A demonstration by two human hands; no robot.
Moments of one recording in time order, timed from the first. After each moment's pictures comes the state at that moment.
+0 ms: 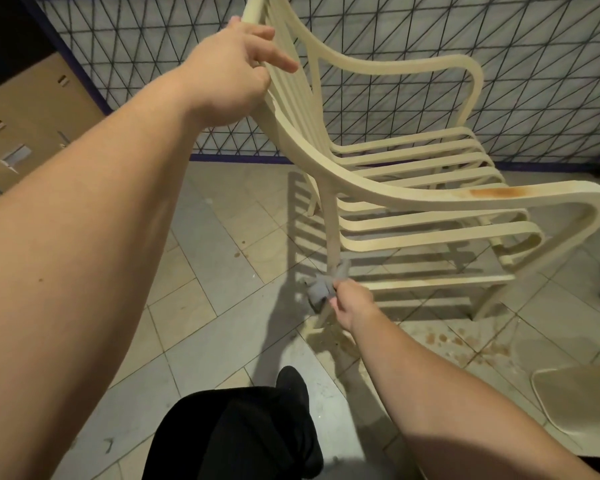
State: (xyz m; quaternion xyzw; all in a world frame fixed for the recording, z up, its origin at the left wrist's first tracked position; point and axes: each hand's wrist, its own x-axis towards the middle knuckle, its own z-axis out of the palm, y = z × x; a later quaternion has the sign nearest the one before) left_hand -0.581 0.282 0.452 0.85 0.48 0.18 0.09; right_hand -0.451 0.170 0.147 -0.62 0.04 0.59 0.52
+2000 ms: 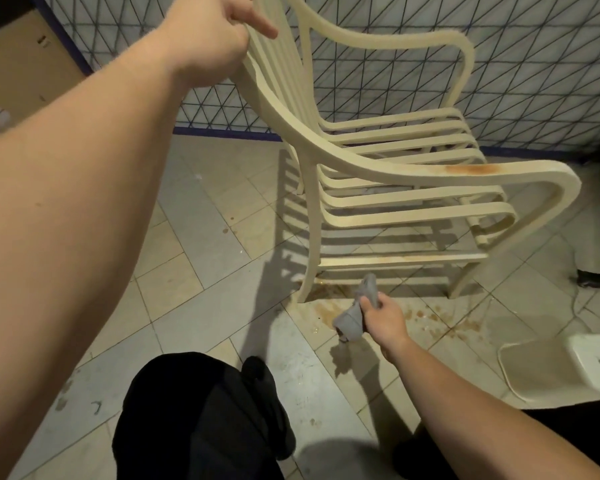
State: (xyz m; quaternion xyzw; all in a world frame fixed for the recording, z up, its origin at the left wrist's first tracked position) left_hand -0.570 0.261 0.446 0.80 0.51 0.26 0.16; right_hand -0.378 0.059 0.104 -0.76 -0.28 0.46 0.37
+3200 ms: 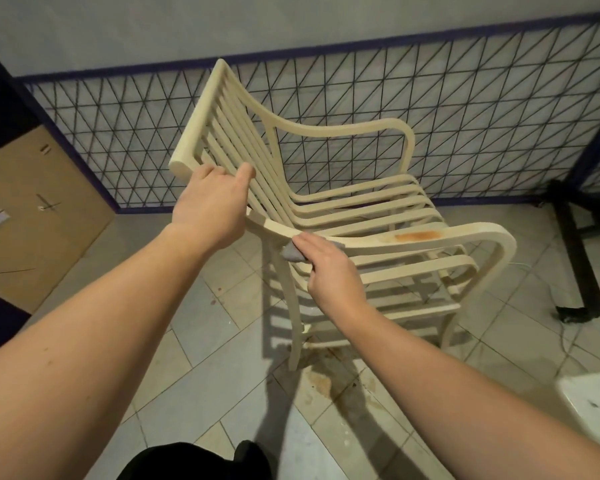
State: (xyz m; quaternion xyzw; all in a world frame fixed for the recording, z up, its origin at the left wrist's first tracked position) left_hand -0.537 0.256 0.405 0.85 0.49 0.06 -0.16; right_hand -0.377 0.160 0.277 -0.66 -0.65 0.08 0.38
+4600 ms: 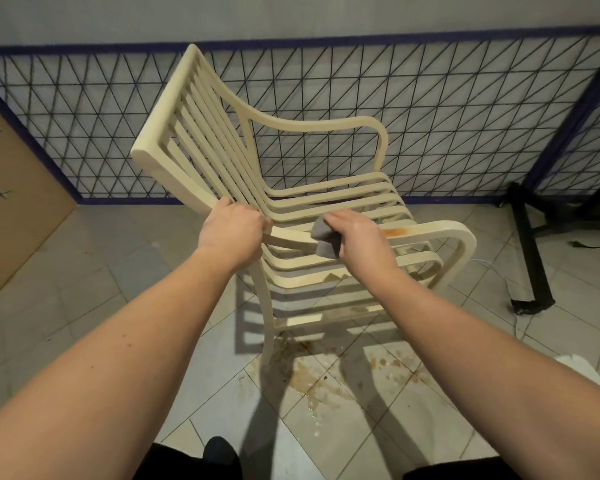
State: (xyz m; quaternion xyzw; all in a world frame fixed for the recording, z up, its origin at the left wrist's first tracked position) left_hand -0.488 0.242 0.349 0.89 0.42 -0.04 -0.16; right_hand -0.276 0.163 0.289 -0.68 -0.67 0.03 0.31
